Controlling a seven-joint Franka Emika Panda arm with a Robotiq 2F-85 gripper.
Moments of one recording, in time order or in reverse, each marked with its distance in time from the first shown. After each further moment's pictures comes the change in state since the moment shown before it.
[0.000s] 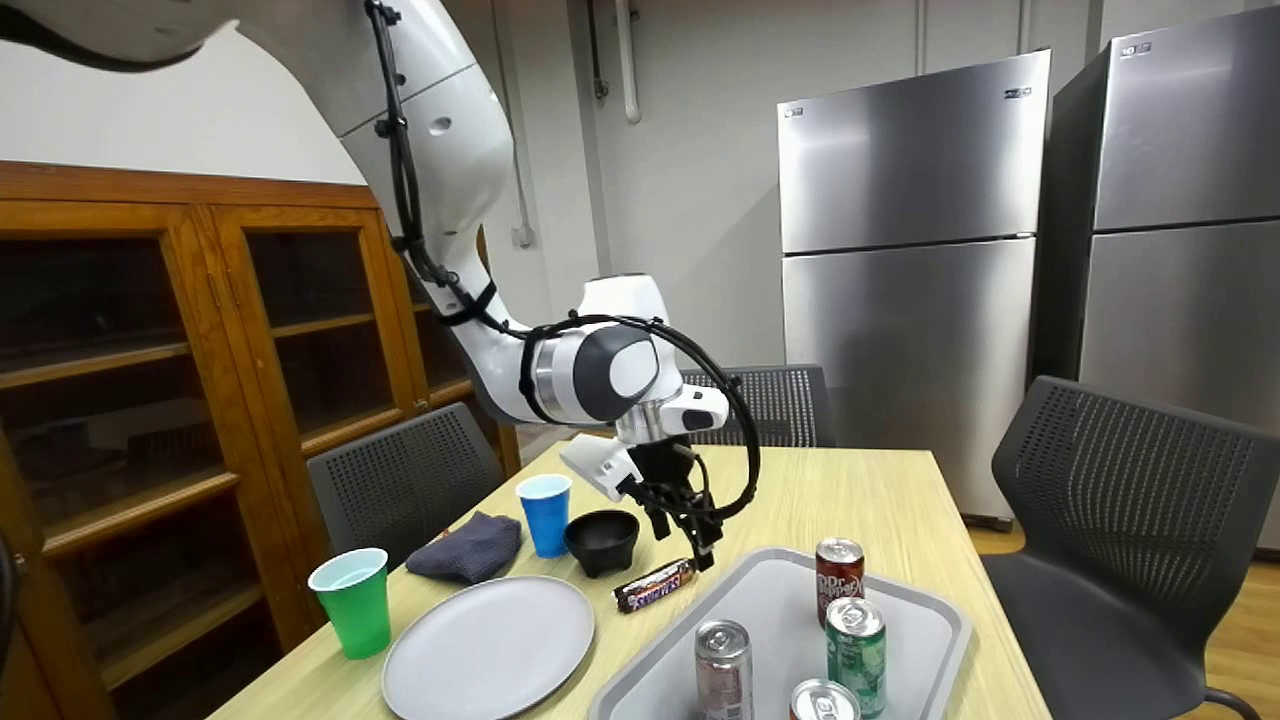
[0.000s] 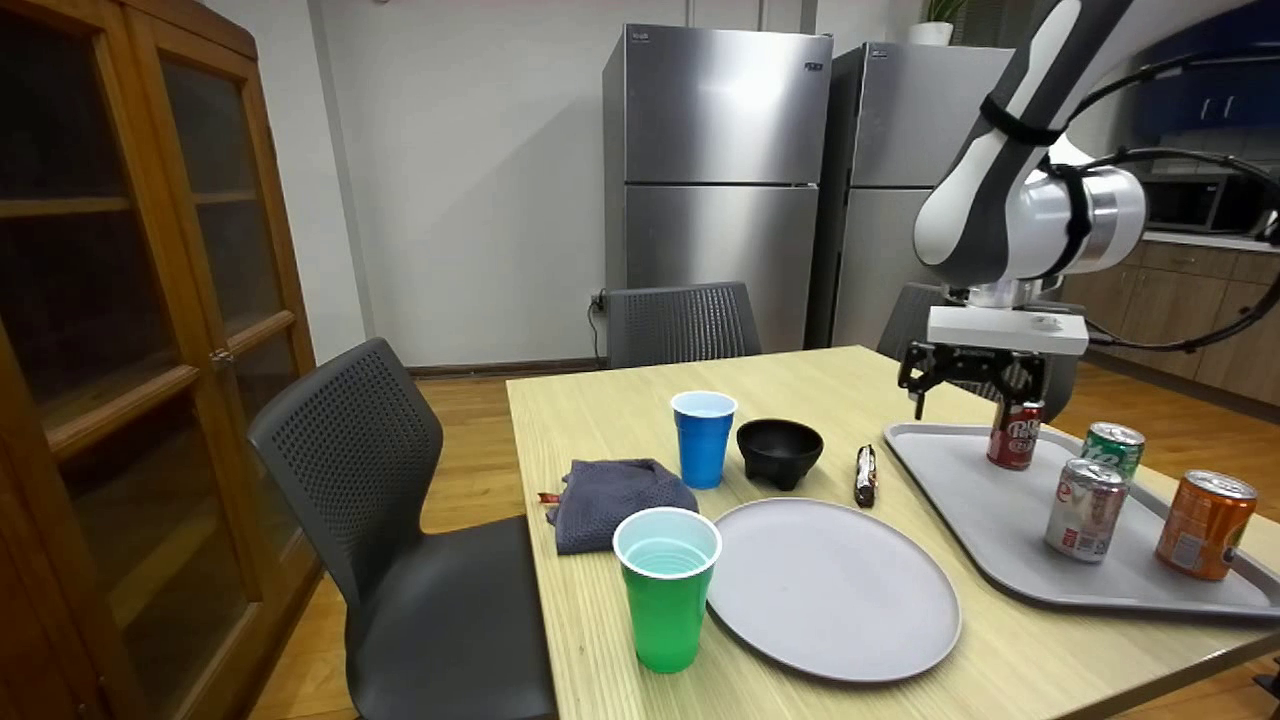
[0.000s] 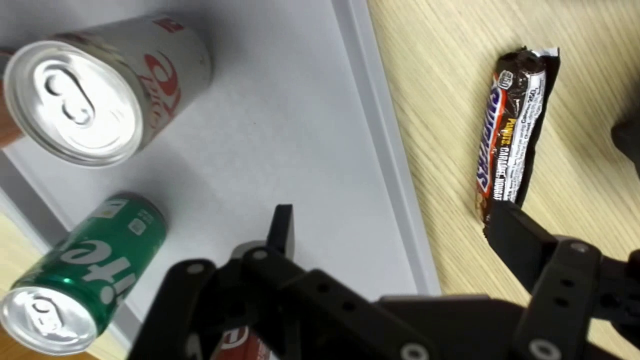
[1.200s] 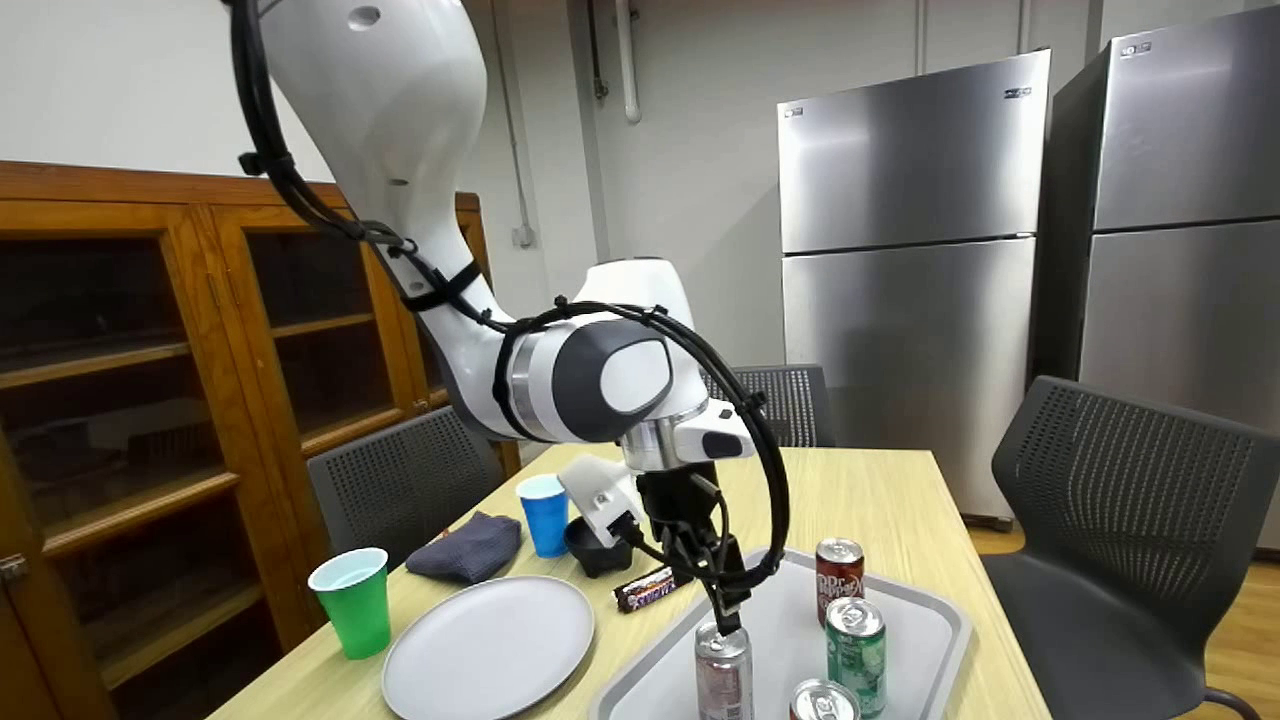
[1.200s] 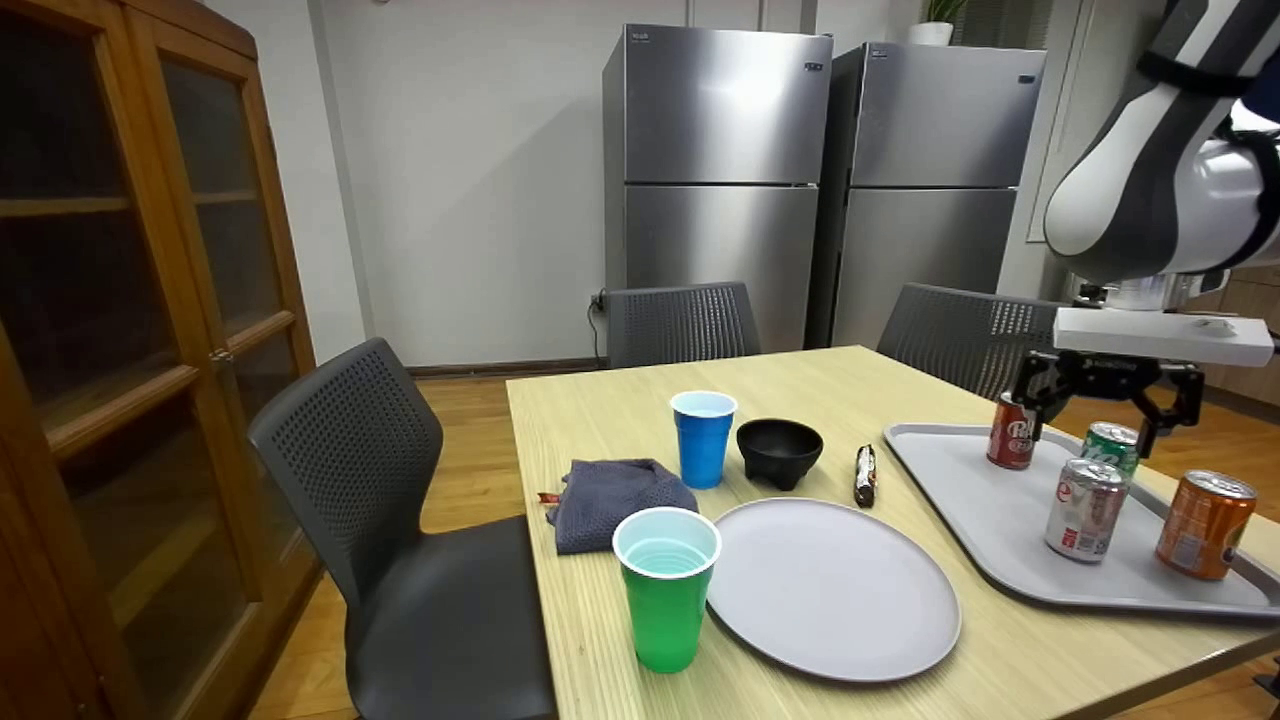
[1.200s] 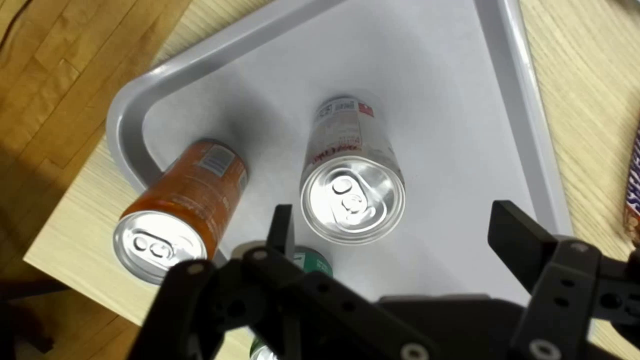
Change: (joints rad) arm 0.000 -0.199 -0.159 -0.275 -0.071 0.042 0.020
